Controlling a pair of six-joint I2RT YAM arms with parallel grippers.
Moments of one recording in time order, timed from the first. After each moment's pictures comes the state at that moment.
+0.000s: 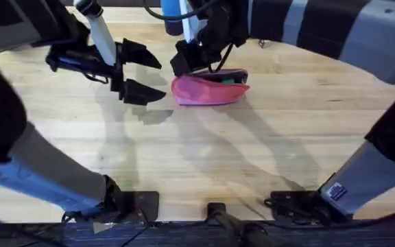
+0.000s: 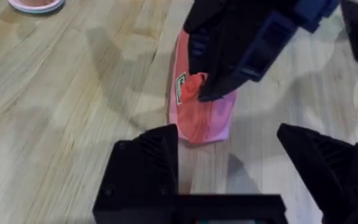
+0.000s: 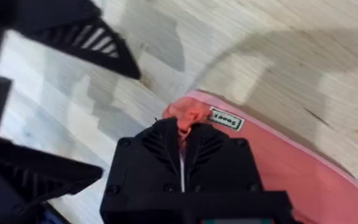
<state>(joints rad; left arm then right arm) 0.23 1.82 1.20 -1.17 1.08 1.62 0.65 1.95 1.59 -0.72 -0.25 0.21</state>
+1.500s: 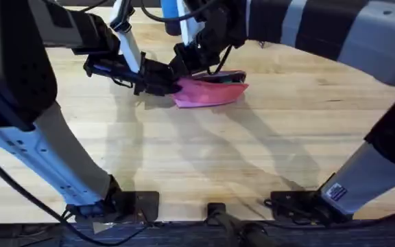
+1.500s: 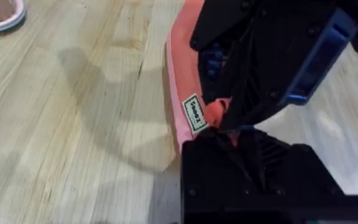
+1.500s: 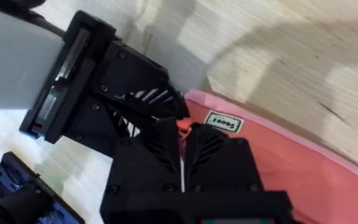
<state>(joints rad) 0.10 1.99 1.20 -1.03 1.16 1.62 0.65 1.95 1.59 -0.74 -0.27 0.22</state>
